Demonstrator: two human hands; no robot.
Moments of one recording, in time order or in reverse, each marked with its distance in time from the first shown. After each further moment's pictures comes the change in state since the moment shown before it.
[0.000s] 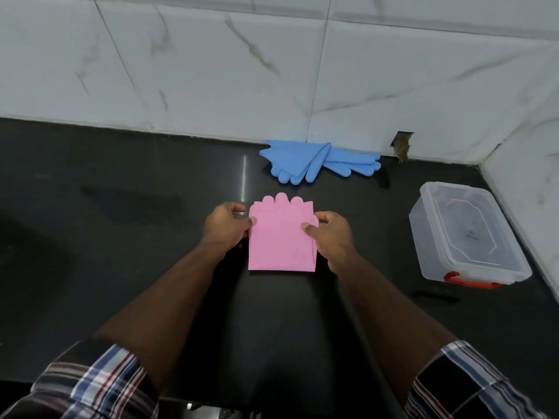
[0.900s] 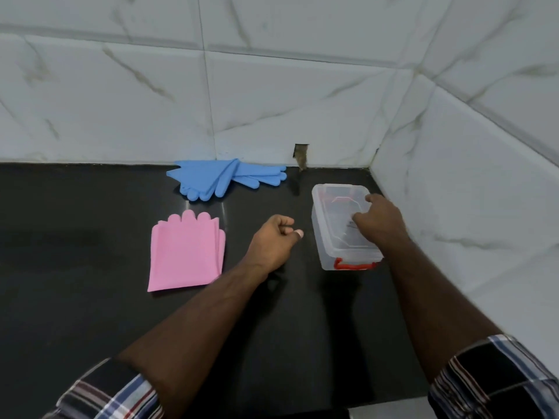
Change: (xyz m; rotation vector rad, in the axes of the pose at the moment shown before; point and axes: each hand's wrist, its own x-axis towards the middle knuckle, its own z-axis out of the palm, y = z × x) left_hand -0.126 0.111 0.204 0.008 -0.378 0.281; right_hand 0.012 0.033 -0.265 -0.578 0.380 -0.105
